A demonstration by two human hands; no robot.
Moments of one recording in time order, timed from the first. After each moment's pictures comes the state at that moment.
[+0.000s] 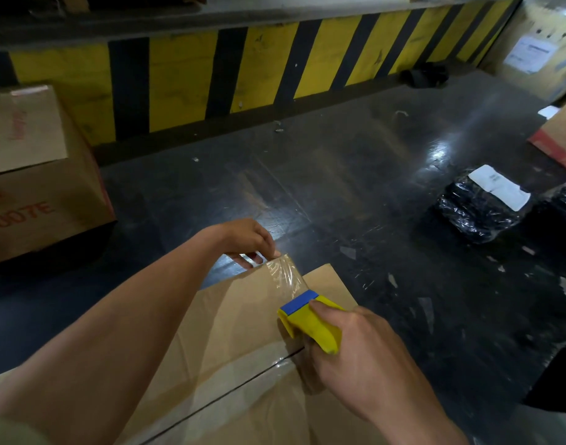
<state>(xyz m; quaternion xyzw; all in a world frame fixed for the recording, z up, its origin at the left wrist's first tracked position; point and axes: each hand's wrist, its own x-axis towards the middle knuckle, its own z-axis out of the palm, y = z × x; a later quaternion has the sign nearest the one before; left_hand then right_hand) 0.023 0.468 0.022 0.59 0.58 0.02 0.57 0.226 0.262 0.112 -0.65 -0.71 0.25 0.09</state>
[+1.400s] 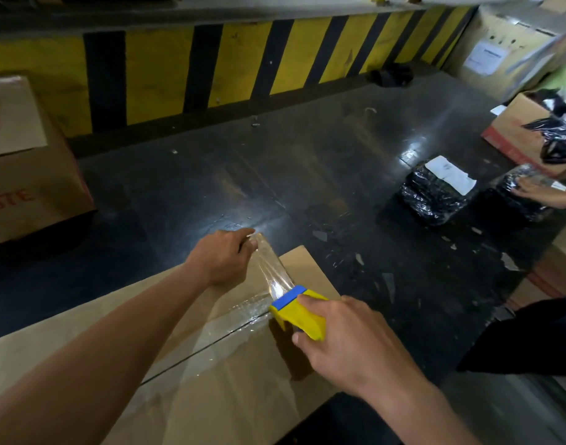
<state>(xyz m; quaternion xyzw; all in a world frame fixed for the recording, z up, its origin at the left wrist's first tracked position) 0.039 0.371 0.011 0.77 0.60 0.10 0.18 0.248 0.215 0.133 -0.66 -0.72 0.21 0.02</state>
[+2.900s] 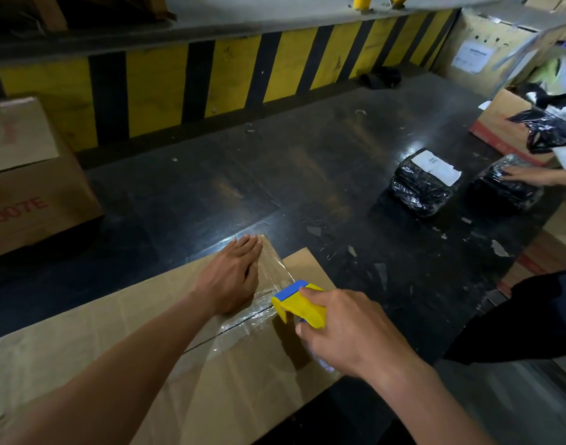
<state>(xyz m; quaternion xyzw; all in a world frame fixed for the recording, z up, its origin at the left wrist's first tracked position) 0.053 0.316 -0.011 0.84 0.51 0.14 0.15 0.264 0.189 0.139 -0.67 -0.71 0.22 0.05</state>
